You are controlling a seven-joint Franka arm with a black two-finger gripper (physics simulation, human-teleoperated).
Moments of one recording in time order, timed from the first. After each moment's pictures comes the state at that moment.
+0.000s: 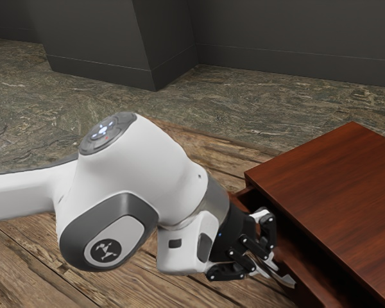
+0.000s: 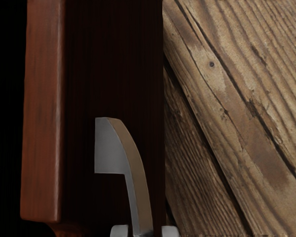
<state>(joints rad) -0.78 -0.28 0.29 -2.18 -0.01 2.38 1.56</state>
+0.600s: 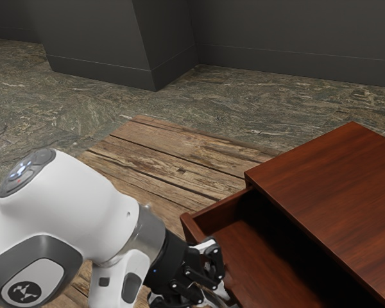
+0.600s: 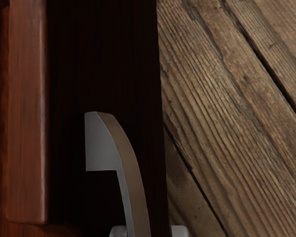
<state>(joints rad) -0.77 -0.59 0.29 -2.47 0.08 2.40 1.55</state>
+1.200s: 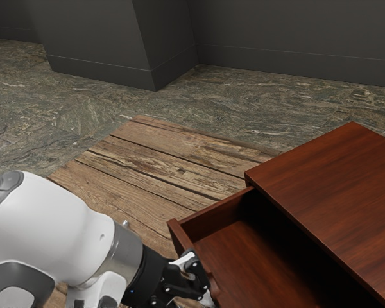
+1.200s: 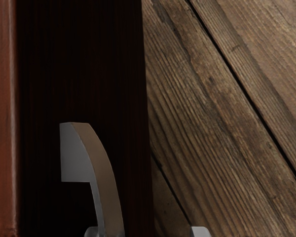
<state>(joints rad) -0.68 -0.71 0.18 -2.58 0.09 2.39 1.53</state>
